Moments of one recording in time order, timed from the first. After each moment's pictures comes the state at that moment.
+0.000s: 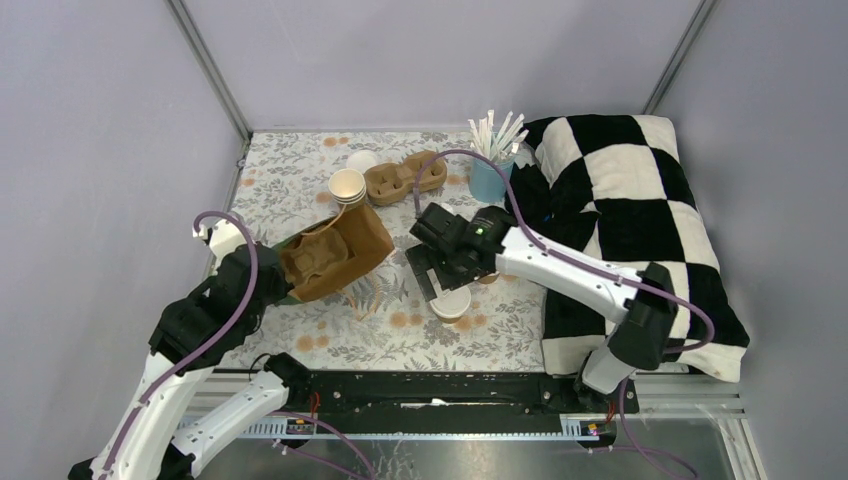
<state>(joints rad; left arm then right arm) -0.57 0.64 1.13 -1.23 -0.62 -0.81 1.03 1.60 1.49 -1.07 0.16 0.54</state>
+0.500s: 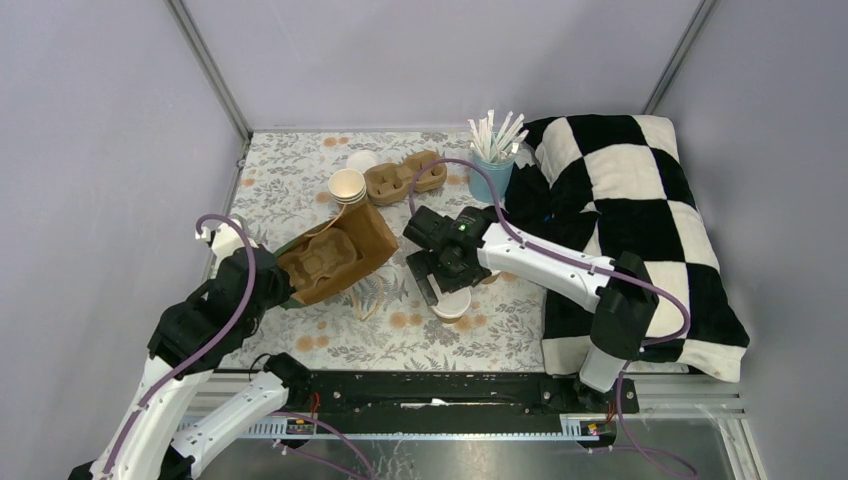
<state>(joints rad) -0.57 0.62 1.11 -1.22 -0.54 -0.81 1.00 1.73 1.53 -1.13 0.14 0.52</state>
